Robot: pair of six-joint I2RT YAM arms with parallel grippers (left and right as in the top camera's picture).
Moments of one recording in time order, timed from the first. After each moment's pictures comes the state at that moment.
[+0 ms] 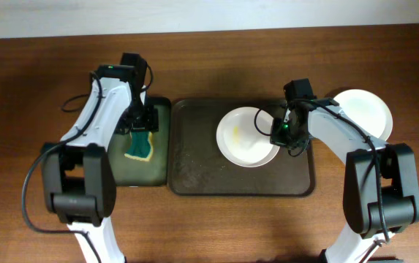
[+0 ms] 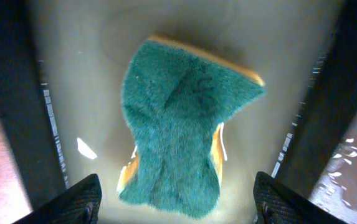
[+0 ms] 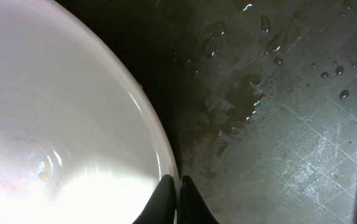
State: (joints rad) left arm -0.14 2.06 1.66 -1.19 -0.08 -0.18; right arm 0.13 1.89 1.18 -0.71 -0.12 0.37
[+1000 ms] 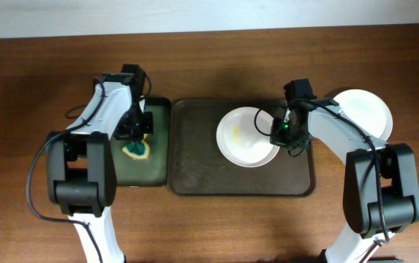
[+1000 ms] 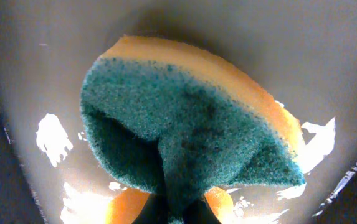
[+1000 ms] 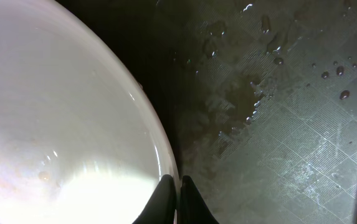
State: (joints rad) left arm -0.11 2.13 1.60 -1.13 -0.07 -0.17; right arm 0.13 1.89 1.18 -0.71 -0.12 0.37
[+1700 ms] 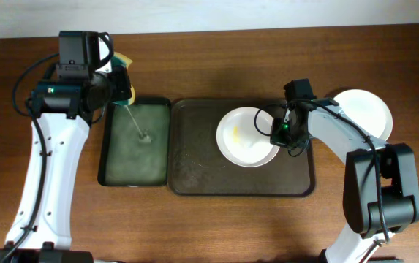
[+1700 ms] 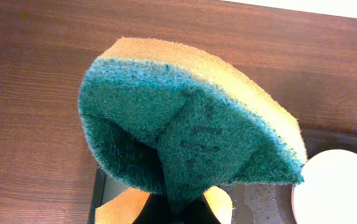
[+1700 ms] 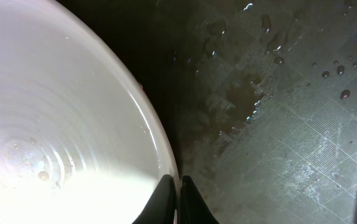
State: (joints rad) left arm -0.07 1.59 1.63 -0.92 0.00 -0.17; right arm 0.13 1.89 1.18 -0.71 -0.12 0.37
